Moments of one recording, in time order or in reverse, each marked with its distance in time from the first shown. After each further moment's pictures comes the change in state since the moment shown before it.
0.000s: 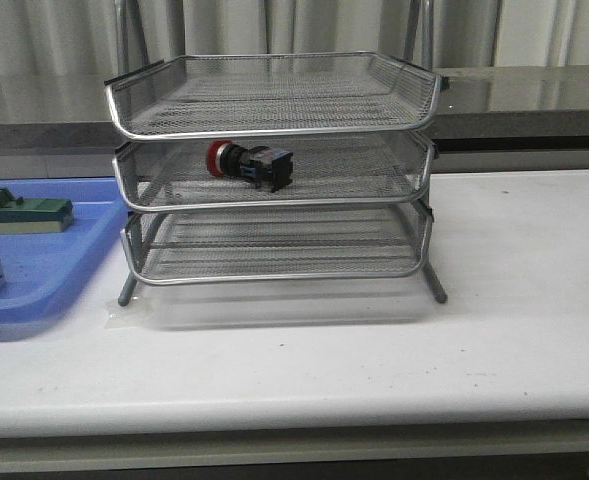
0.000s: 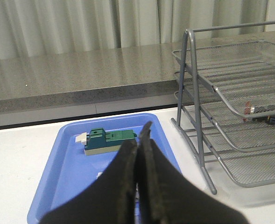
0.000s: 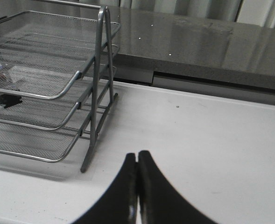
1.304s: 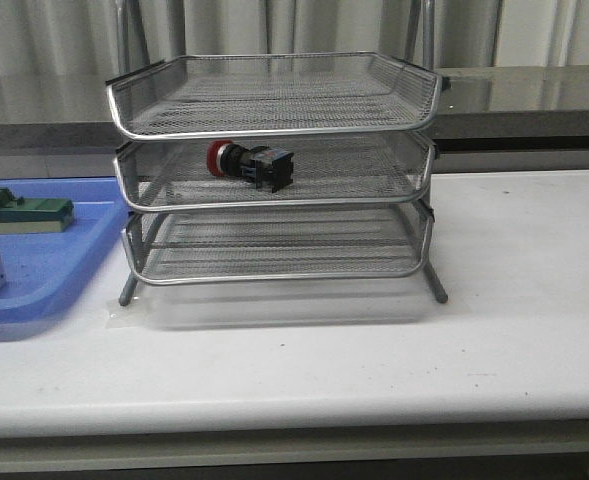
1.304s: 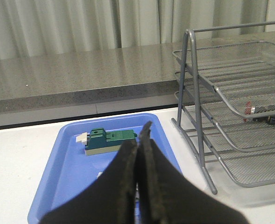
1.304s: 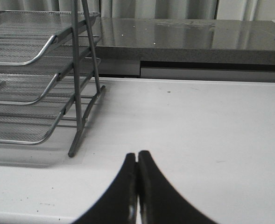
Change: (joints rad) left arm 0.000 -0.001 0.000 -0.001 0.000 0.000; right arm -0.082 -0.243 0.378 -0.018 -0.227 0.099
